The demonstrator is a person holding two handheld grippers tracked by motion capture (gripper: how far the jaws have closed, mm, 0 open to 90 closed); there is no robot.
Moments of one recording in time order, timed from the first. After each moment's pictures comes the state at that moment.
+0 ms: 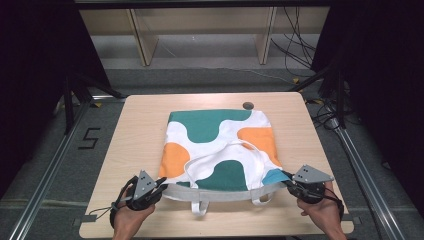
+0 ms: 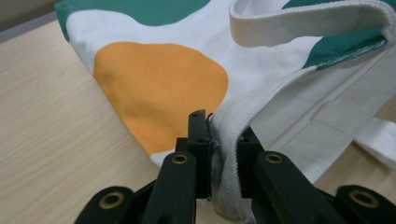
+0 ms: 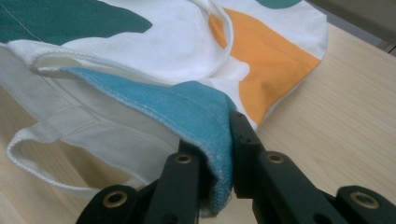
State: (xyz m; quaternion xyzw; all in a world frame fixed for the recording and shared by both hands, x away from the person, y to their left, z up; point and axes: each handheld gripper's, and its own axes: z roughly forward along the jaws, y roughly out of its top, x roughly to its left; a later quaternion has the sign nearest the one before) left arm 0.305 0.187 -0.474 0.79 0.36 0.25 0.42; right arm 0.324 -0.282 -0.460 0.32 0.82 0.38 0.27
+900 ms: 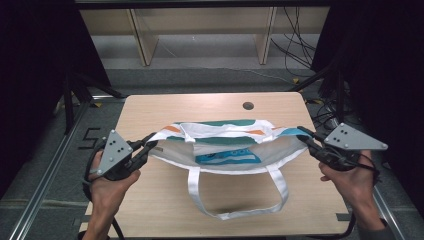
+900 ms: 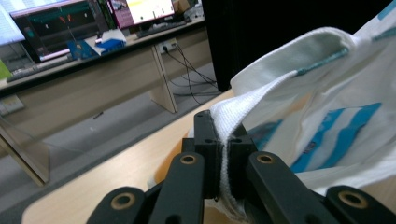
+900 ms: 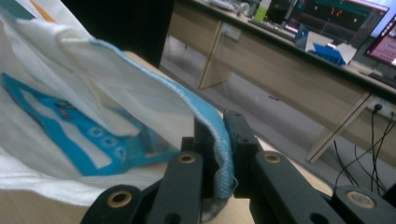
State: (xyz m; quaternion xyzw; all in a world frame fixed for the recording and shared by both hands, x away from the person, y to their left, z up) left arm 0.307 0.190 -0.317 0.71 0.28 0.37 0.53; right arm 0.333 -0.294 -0.311 0.26 0.76 0.47 0.37
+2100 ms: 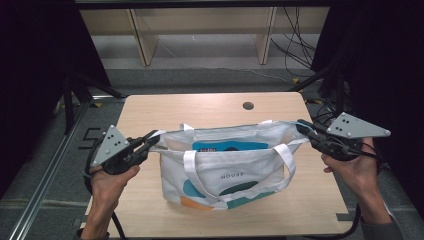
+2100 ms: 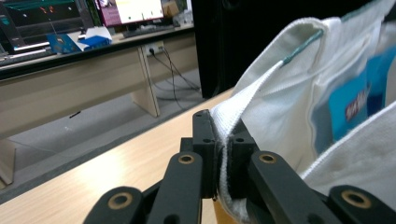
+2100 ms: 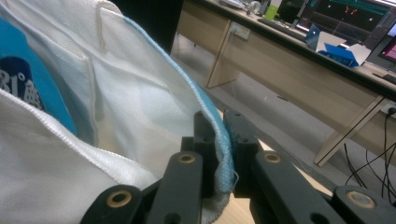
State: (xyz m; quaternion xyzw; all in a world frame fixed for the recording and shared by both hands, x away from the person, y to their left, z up) left arm 0.326 0.200 -0.341 0.72 0.30 0.30 0.55; right arm 0.348 -0.296 -0.305 0.26 0.77 0.47 0.34
